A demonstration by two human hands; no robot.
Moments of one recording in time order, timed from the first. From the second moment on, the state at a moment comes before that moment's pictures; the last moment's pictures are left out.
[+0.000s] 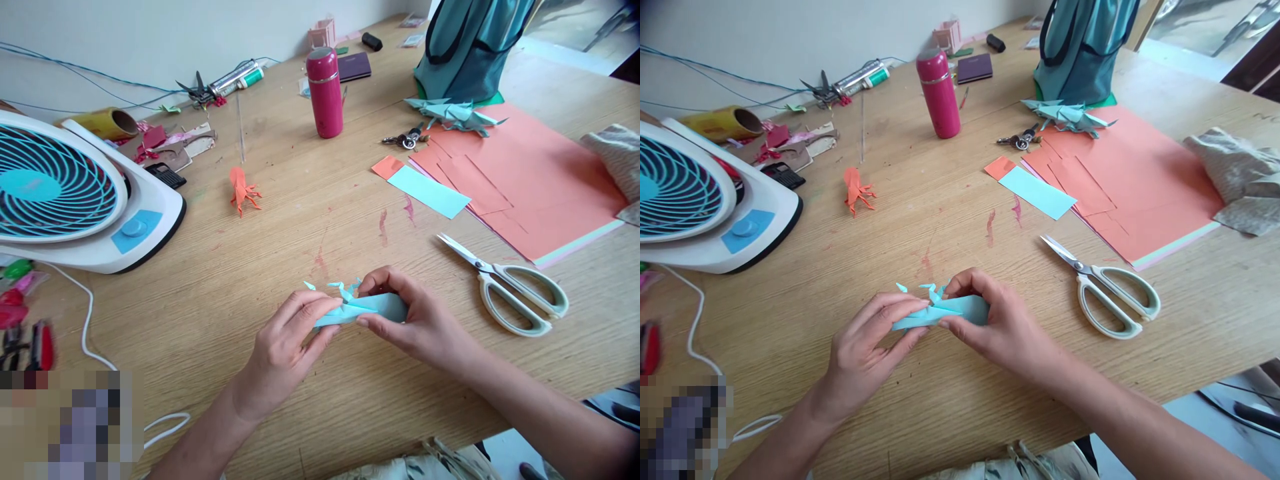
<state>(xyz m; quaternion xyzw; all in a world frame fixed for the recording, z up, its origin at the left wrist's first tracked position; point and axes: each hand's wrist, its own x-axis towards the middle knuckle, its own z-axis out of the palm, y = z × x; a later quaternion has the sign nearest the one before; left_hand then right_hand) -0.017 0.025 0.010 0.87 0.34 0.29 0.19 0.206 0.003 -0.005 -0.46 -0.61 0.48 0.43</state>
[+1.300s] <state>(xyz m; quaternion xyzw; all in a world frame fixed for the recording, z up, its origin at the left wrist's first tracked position) -0.017 0.022 0.000 0.91 0.28 0.28 0.12 0.198 0.002 -0.005 -0.46 -0.57 0.51 0.45</state>
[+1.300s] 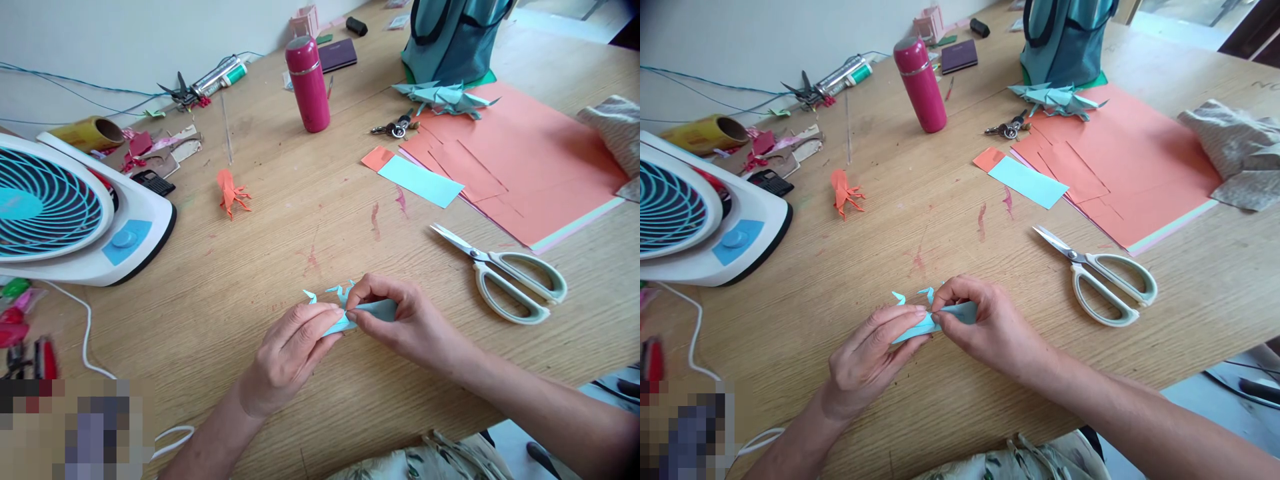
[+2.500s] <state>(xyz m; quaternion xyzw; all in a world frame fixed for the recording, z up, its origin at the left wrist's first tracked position) -0.014 0.027 -0.004 0.91 0.32 0.24 0.09 0.209 0.005 -0.015 -0.45 -0.70 0.41 0.38</state>
